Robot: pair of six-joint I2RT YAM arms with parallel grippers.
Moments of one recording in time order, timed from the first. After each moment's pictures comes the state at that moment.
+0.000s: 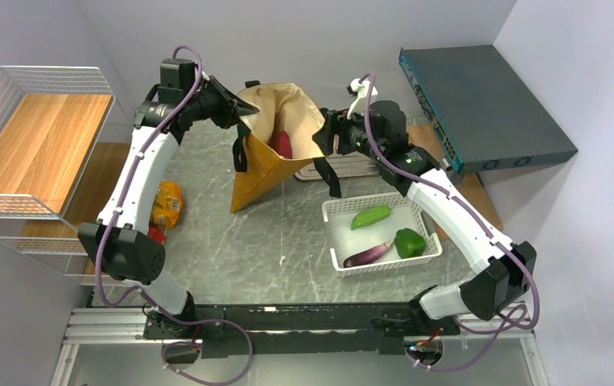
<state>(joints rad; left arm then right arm) -0.18 1.63 1.82 -0.69 0.49 -1.06 0.53 1.40 1.40 -0.27 -0.13 0.25</state>
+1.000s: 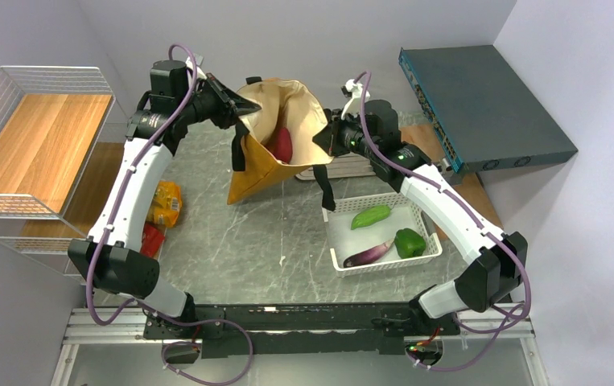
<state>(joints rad) -0.19 1.52 1.74 -0.58 0.55 -1.07 0.53 1.45 1.40 -0.25 -0.20 0.35</state>
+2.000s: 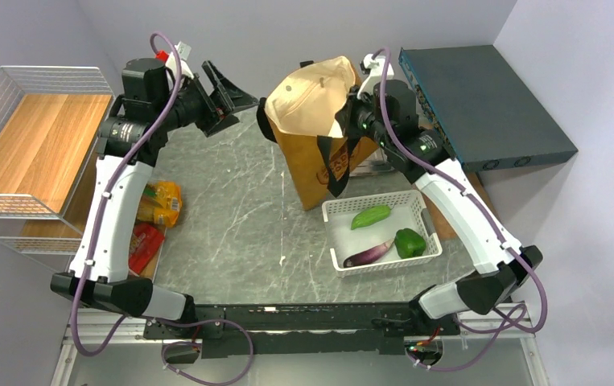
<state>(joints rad) -0.20 1.41 1.83 -0.75 0.53 -0.84 0.55 1.42 1.64 -0.52 0.09 0.30</state>
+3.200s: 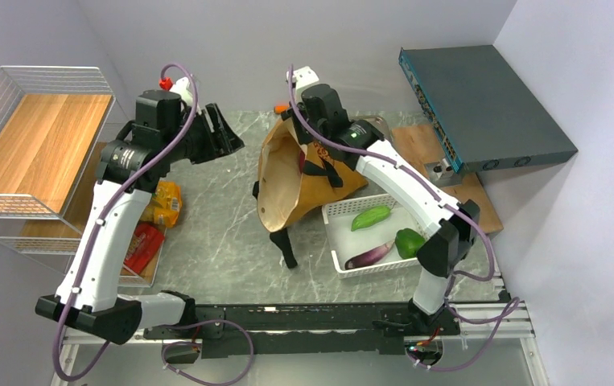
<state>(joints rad) -0.30 1.27 1.72 -0.97 0.18 -0.55 0.73 1.75 1.85 -0.53 0.21 0.07</state>
